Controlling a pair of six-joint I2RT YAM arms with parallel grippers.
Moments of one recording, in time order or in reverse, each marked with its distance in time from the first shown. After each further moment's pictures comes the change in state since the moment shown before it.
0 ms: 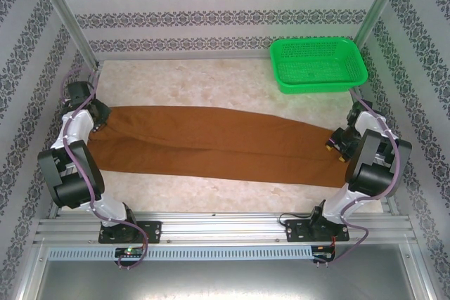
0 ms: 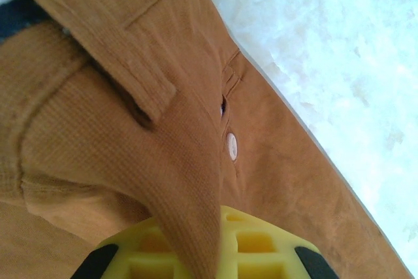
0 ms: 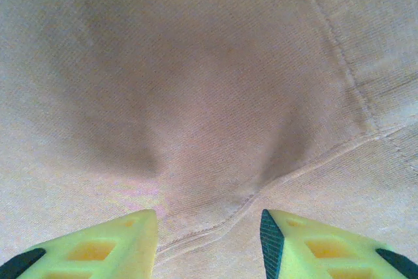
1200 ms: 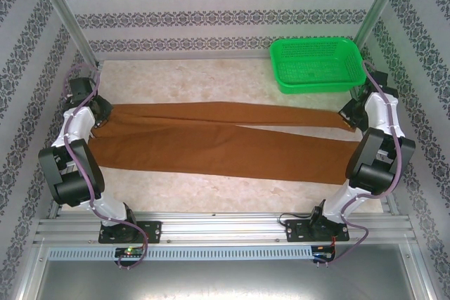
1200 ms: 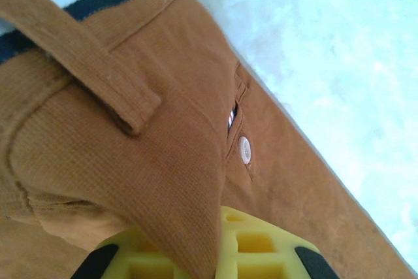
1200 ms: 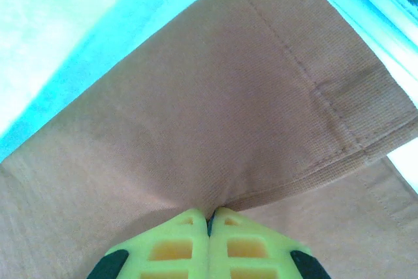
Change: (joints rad) left arm -0.020 0.010 0.047 -0.009 0.000 0.007; right arm 0.000 0.041 0.334 -0.042 0.032 0.008
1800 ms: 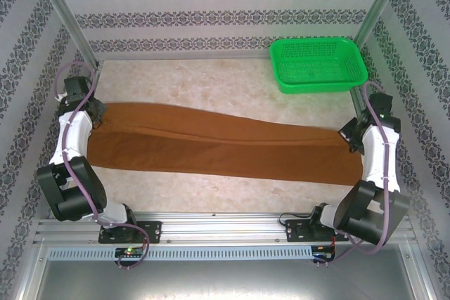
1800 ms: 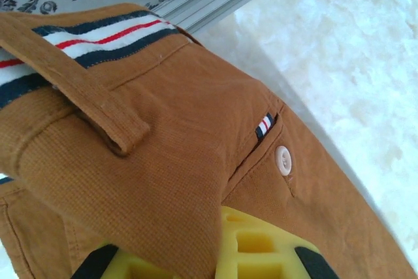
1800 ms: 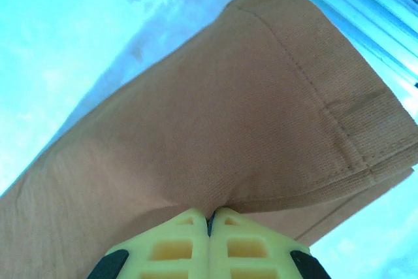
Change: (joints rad) left arm -0.003 -0.135 -0.008 -0.113 -0.160 0.006; right arm -0.020 -0.449 -0.332 -0.029 0.008 0.021
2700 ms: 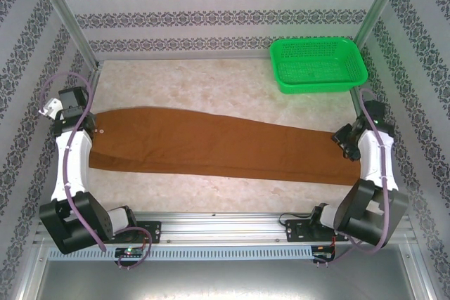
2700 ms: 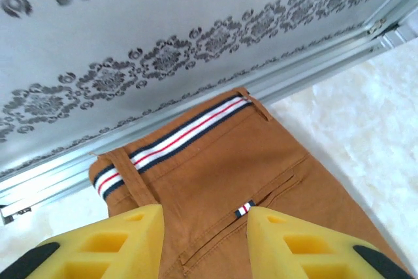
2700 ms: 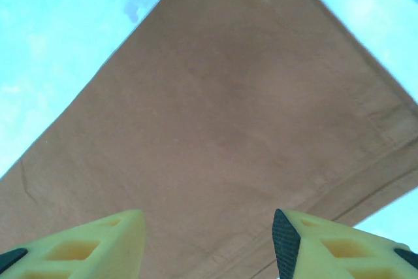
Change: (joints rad) left arm 0.002 -0.256 -0.108 -0.055 -0.280 -0.078; right arm 0.036 0.015 -0.093 0.068 -0.070 0.034
